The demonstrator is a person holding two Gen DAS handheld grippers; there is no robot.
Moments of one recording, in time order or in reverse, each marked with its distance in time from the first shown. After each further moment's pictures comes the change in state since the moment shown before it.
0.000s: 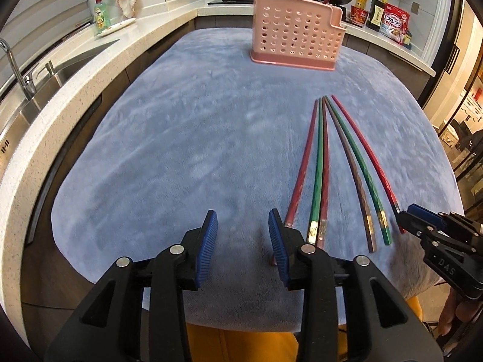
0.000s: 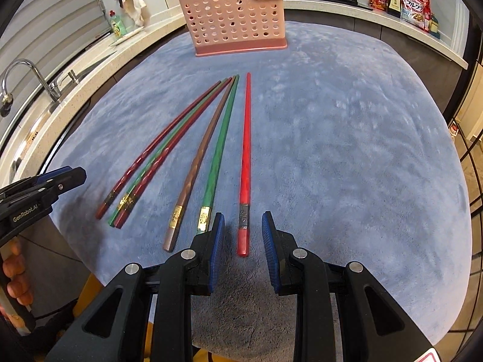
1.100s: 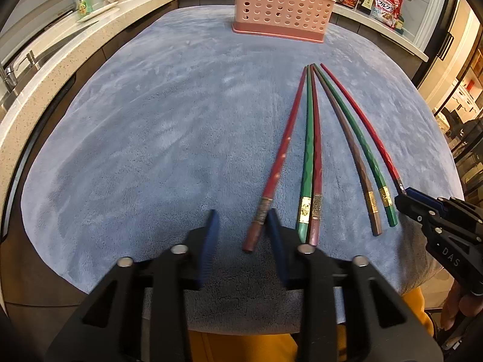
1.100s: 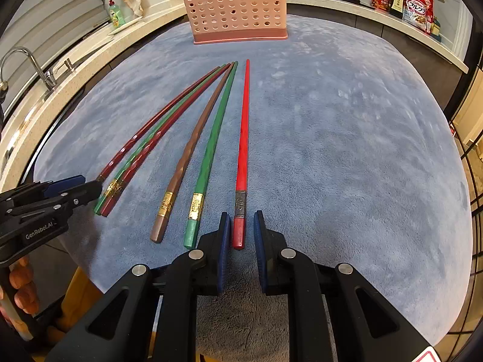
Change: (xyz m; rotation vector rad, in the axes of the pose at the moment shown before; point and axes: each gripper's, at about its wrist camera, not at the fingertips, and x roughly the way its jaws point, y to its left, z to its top) left arm 0.030 -0.011 -0.016 0.020 0.074 -0.070; right arm 0.009 0.001 -0.006 -0.025 0.015 -0.033
